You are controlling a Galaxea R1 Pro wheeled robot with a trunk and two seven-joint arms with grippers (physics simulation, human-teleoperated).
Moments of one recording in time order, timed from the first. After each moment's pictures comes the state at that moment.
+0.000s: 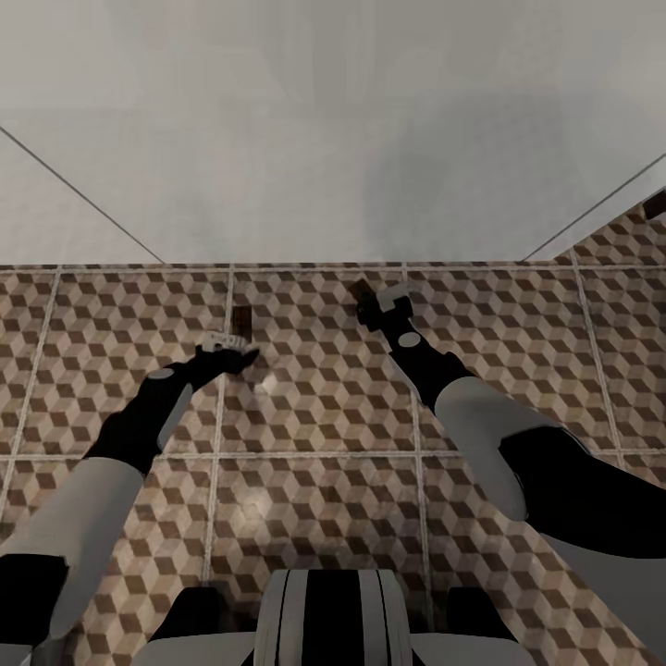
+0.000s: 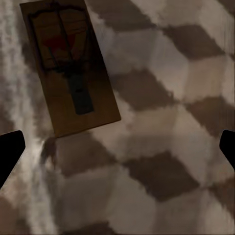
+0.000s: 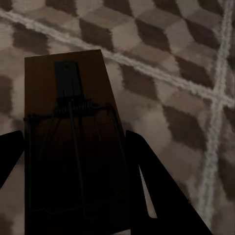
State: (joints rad) left arm -0.99 0.14 -0.12 -0.85 0.09 0.26 -0.30; right arm -1.37 0.16 0.22 -0.24 0.22 -0.16 -0.13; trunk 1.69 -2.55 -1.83
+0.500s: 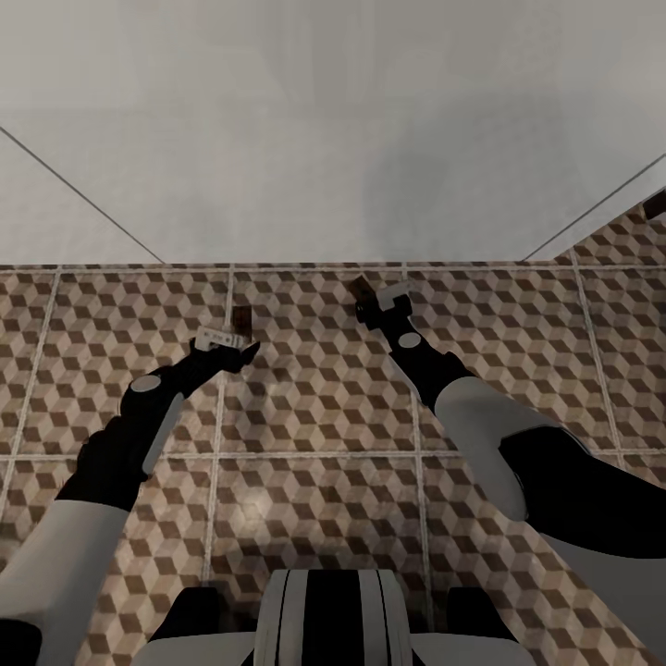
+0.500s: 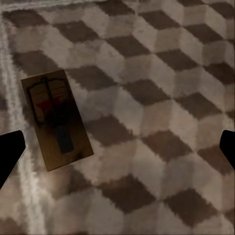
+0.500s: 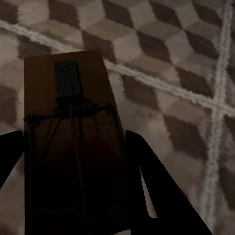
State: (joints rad) left arm -0.84 0.16 -0.12 -1.22 0.08 0.33 -0.29; right arm -1.37 0.16 0.22 -0.24 0.22 -0.20 -0.13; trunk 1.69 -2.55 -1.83
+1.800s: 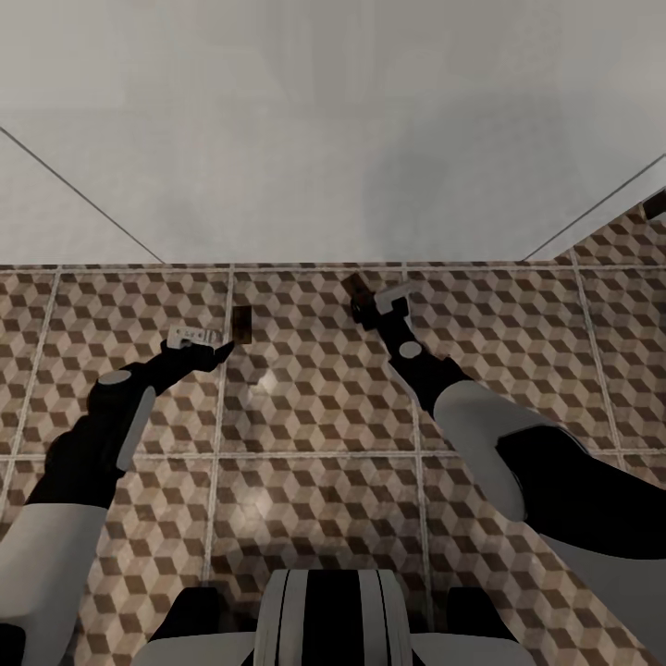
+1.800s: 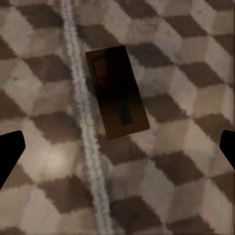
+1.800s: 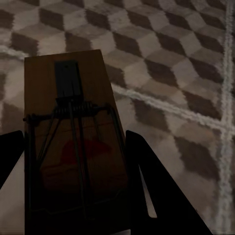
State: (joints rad) left arm -0.83 0.20 -0.03 -1.27 0.09 0.47 -0.29; right arm -1.37 0.17 0.23 -0.19 0.21 -0.37 -0.12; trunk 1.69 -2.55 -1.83
